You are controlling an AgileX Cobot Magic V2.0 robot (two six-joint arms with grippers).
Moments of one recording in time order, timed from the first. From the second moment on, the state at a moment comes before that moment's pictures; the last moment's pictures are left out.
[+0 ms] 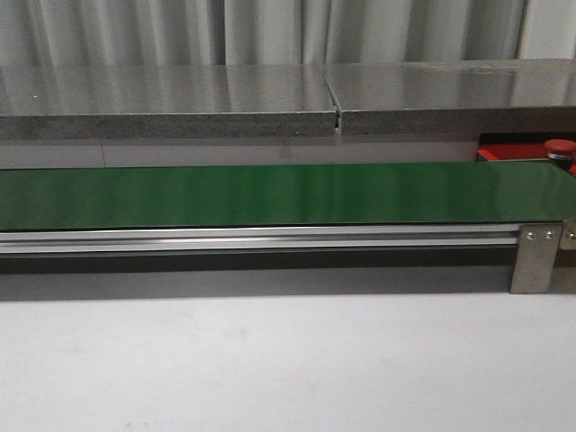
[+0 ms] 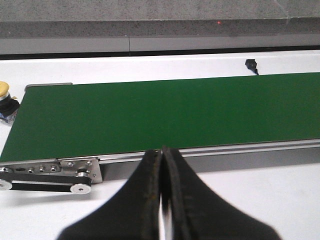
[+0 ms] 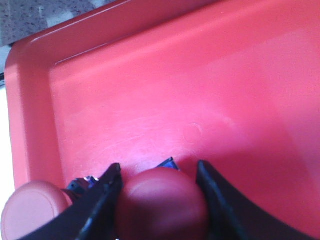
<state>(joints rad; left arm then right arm) -0.12 0.49 -0.58 -0.04 0.58 -0.01 -0.35 2.08 -1.56 0.40 0.41 -0.17</state>
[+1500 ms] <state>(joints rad) -0.12 0.49 -0.58 -0.04 0.58 -0.01 -0.18 1.75 -1.43 0.12 0.56 -0.22</state>
